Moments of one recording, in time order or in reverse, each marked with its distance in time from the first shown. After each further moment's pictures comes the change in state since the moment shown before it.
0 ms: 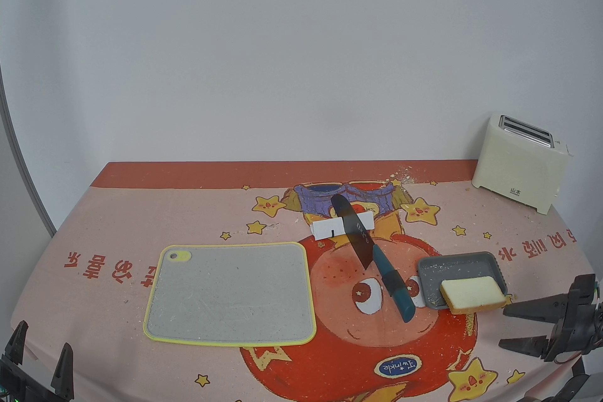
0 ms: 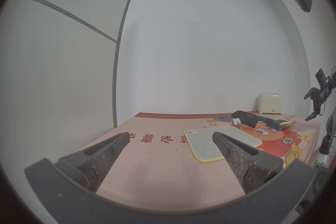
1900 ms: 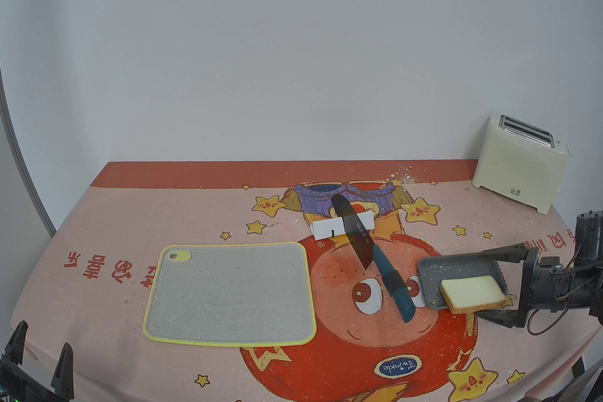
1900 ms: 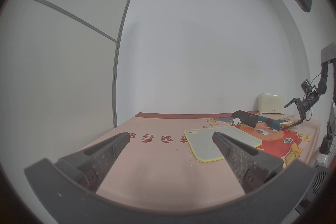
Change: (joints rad) left arm 0.000 0.000 0.000 0.000 0.000 0.000; right arm -0.166 0.531 -0.009 -0.426 0.017 0.309
